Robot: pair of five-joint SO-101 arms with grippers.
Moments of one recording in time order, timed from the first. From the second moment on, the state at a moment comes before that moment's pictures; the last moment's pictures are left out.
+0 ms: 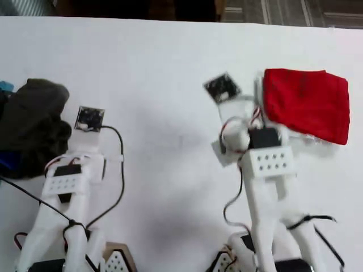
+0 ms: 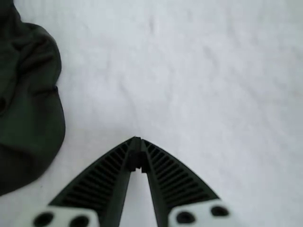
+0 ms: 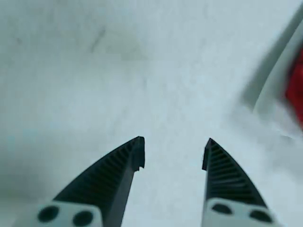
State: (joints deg) left arm -15.8 -33.8 71.7 33.5 -13.0; right arm -12.0 -32.1 38.8 70.5 23.3
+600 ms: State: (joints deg) left arm -15.9 -33.8 71.7 33.5 -13.0; right arm -12.0 -39.2 73.7 33.1 13.4
